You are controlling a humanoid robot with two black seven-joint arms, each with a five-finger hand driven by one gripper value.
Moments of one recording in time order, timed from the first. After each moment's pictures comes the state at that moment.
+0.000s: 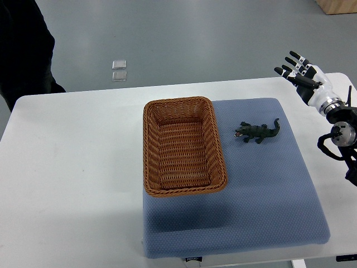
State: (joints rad) left arm 0.03 0.00 -0.12 -0.16 0.04 -0.02 0.00; right arm 0.69 -0.25 1.15 0.52 -0.60 0.26 0.23
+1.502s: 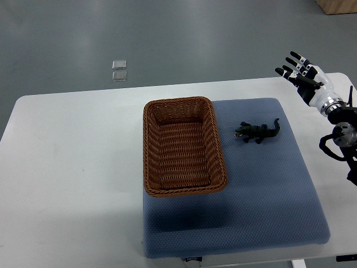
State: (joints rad) left arm 0.03 0.00 -0.11 -0.16 0.04 -0.01 0.00; right arm 0.68 -0.26 1.14 0.53 -0.61 0.27 0.23
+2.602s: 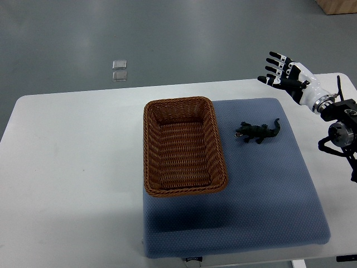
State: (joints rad) left arm 0.03 0.00 -0.11 -0.16 0.04 -0.01 0.00; right arm 0.68 -0.30 1.05 0.67 -0.87 0.31 0.24
